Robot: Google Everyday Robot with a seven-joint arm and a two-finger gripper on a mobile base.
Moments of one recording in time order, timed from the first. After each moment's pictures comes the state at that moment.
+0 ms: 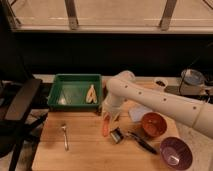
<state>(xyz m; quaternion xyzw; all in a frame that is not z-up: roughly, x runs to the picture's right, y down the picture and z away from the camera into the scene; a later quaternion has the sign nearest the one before) 0.037 0.154 0.744 -0.24 -0.30 -0.49 0.78</state>
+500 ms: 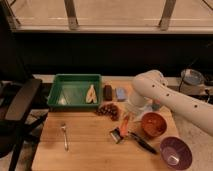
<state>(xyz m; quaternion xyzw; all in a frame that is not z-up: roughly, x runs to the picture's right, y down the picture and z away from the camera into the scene) 0.114 0.153 0.724 -0.26 -0.28 -0.44 0.81</state>
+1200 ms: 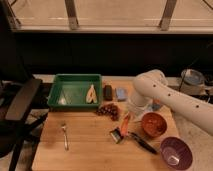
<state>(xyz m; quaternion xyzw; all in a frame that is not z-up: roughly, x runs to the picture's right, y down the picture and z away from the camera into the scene) 0.131 0.150 0.723 -0.27 -0.26 -0.41 0.83</state>
